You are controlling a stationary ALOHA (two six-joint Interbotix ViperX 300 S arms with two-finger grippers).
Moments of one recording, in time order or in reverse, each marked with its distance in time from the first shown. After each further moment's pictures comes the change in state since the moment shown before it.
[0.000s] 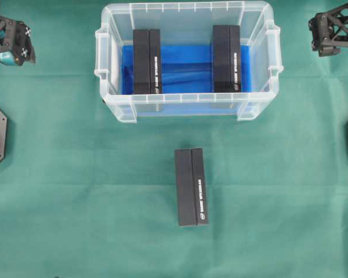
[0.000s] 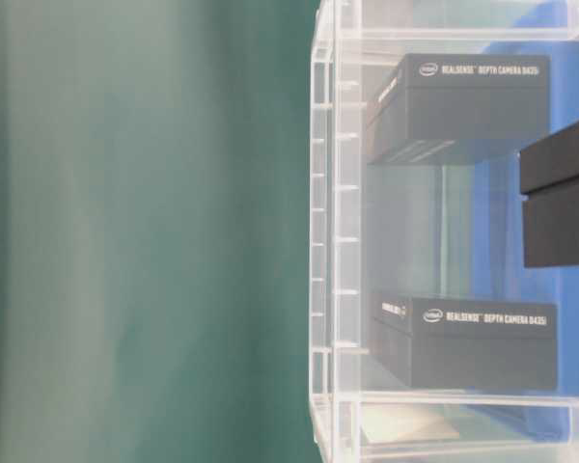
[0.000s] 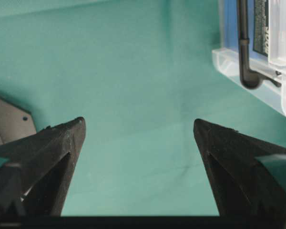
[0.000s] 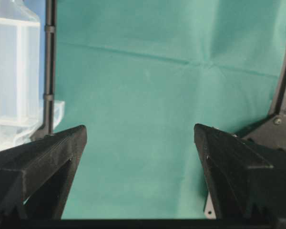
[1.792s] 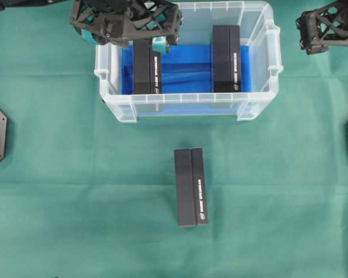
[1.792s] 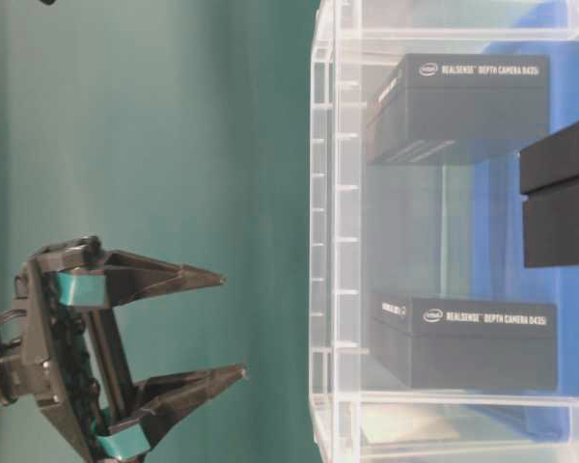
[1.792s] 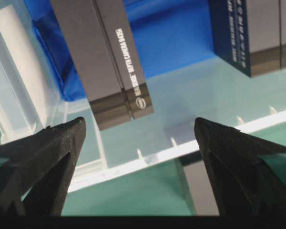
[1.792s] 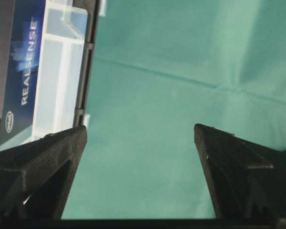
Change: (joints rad) left arm -0.192 0.704 -0.687 0.009 0.005 -0.118; right arm 0.002 0.026 0.000 -0.005 -0.110 -0.055
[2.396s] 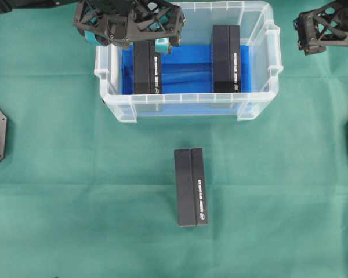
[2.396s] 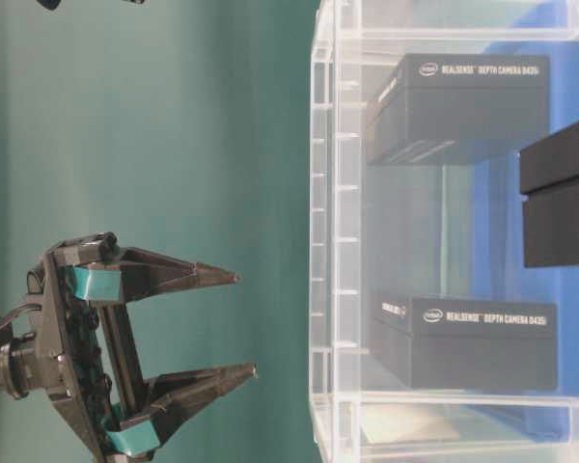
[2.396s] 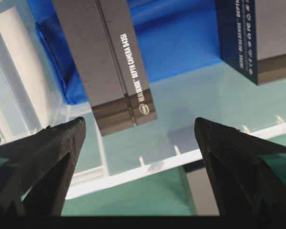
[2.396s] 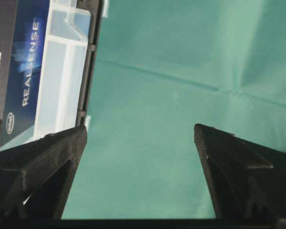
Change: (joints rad) left arm 0.002 0.015 0.000 0.009 0.002 -0.005; right arm -0.002 0.011 0.000 0.000 -0.009 -0.003
